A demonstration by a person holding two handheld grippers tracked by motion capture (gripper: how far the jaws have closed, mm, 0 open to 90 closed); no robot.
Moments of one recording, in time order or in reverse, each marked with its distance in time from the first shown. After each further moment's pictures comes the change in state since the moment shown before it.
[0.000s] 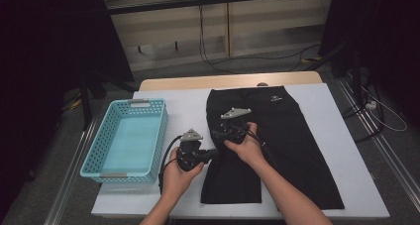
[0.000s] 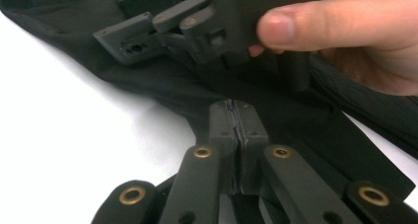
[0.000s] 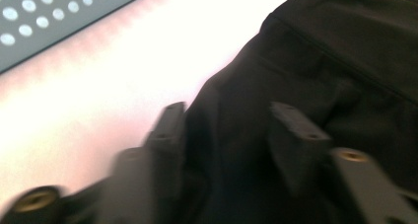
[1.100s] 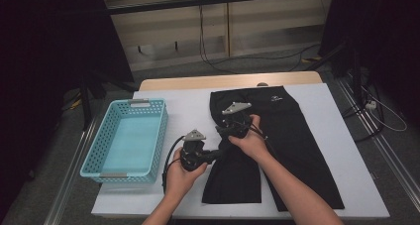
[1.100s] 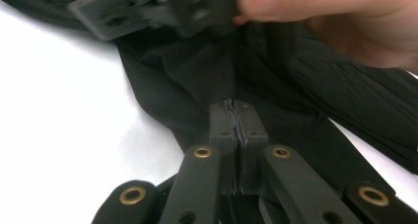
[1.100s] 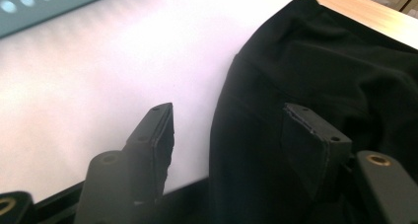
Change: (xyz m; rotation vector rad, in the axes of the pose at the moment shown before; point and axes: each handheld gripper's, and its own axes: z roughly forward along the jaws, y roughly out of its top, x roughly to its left) left arm -0.002 0.001 0.006 -0.012 -0.052 -0.019; right arm -0.013 0.015 -0.004 0.026 -0.064 -0.121
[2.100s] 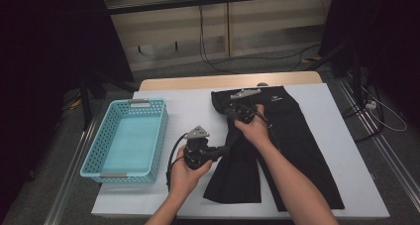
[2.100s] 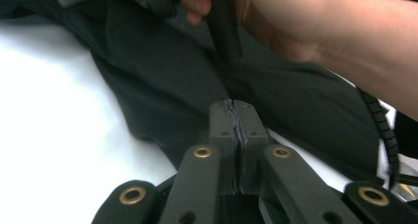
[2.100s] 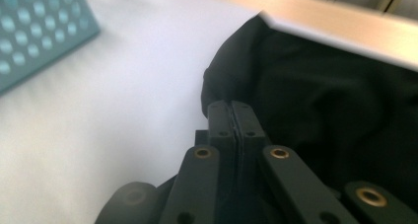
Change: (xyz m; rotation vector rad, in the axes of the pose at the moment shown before) left arm -0.021 0.020 0.001 -0.078 -0.065 0.033; right arm -0.045 0.016 -0.006 -0.057 0.011 0.168
